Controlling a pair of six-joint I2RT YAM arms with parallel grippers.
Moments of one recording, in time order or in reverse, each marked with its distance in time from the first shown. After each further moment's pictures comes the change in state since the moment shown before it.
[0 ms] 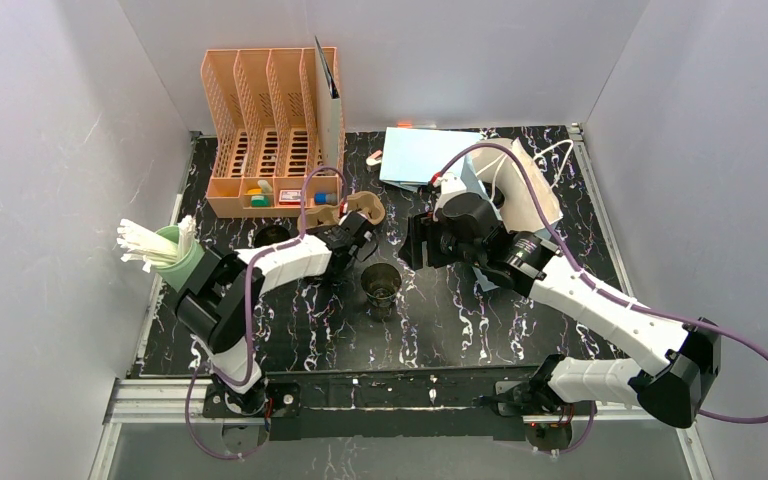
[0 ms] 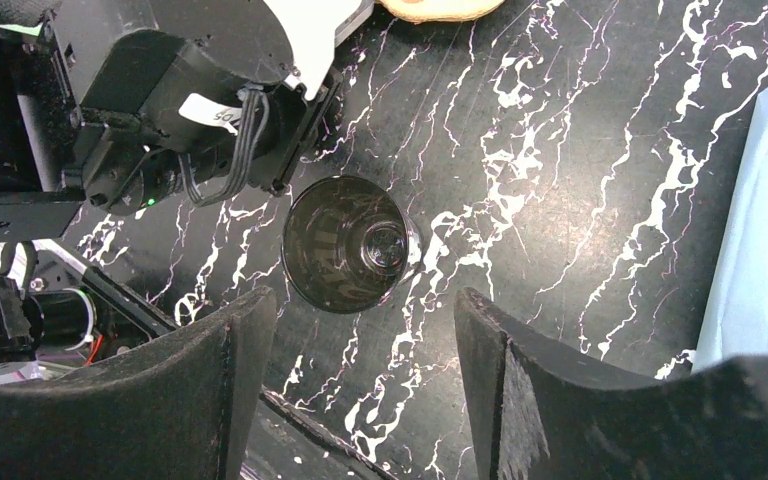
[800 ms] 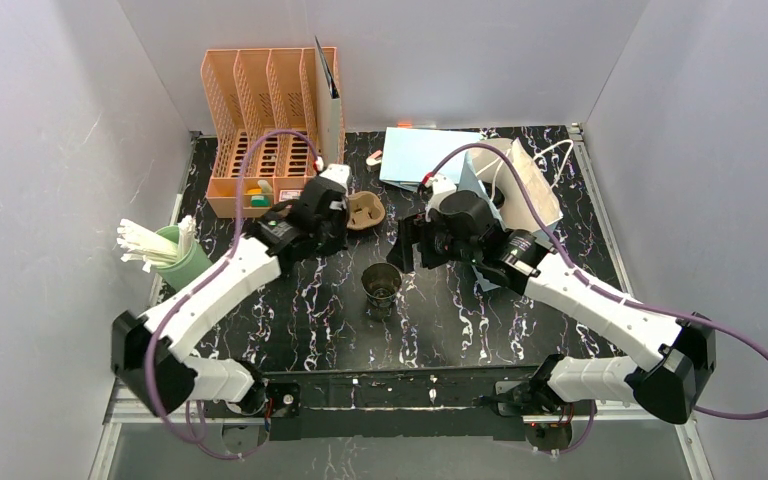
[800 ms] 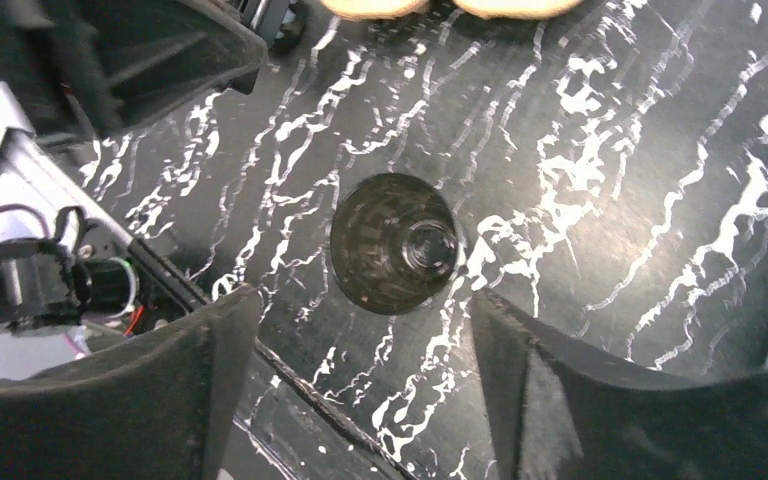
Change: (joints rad) left arm 0.005 -0.343 0.173 -0.159 0.122 -0.031; right arm 0.000 0.027 0.002 0.032 -0.093 -0.005
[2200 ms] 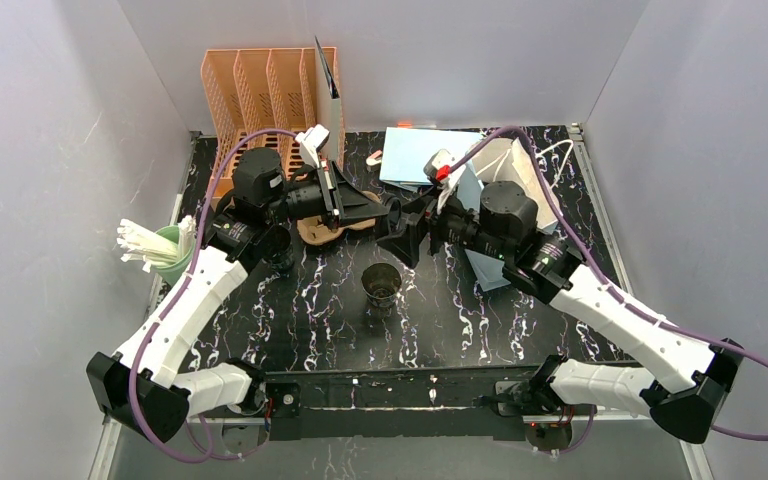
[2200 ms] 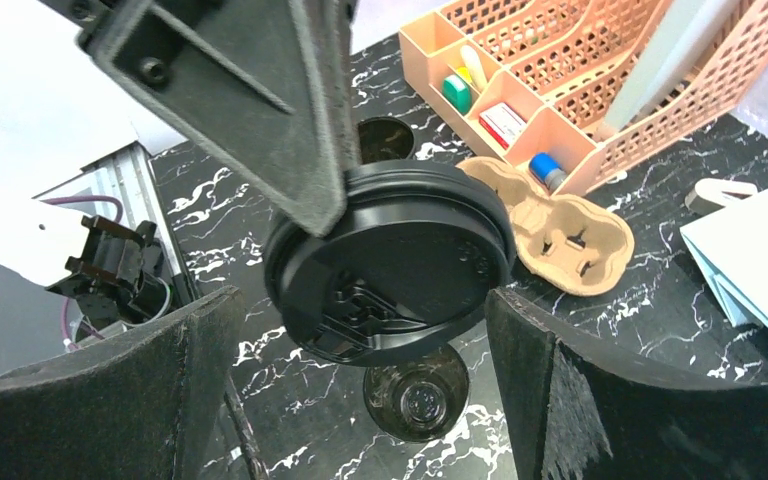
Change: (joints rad) left arm 0.209 -0.183 0.032 0.481 1.065 -0.712; right arm -0.006 -0.130 0.023 0.309 -0.248 -0.341
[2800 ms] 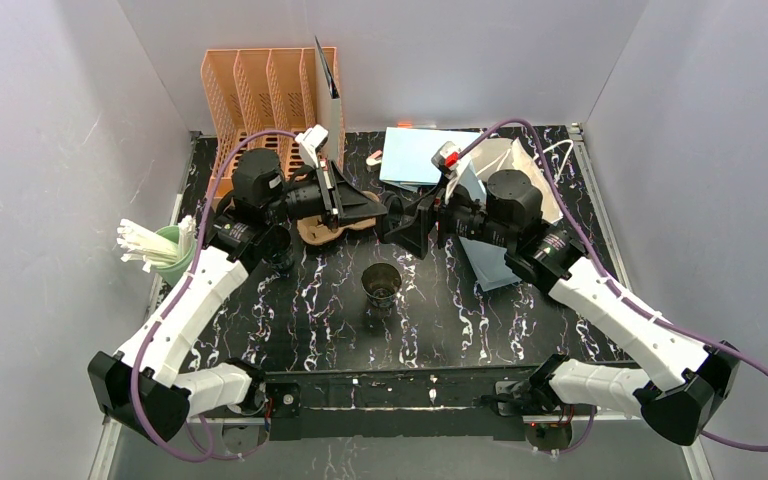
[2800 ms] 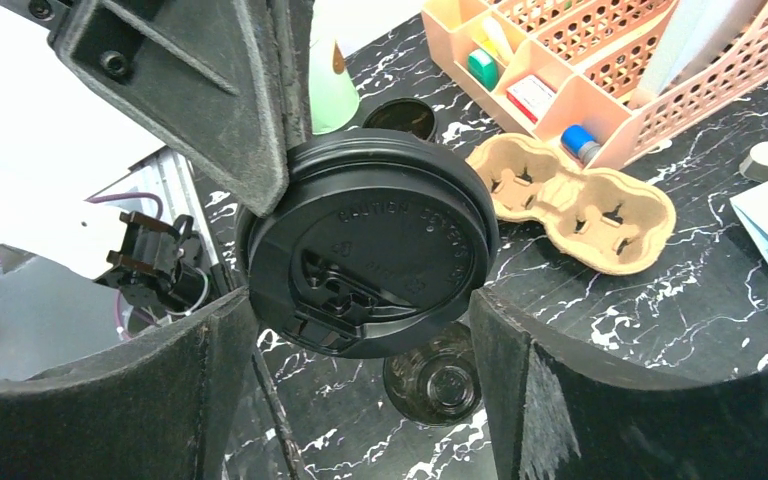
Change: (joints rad) left arm 0.006 0.000 -0.015 0.036 0.016 -0.023; right arm -0.113 0.025 0.004 -0.022 -0.146 0.088
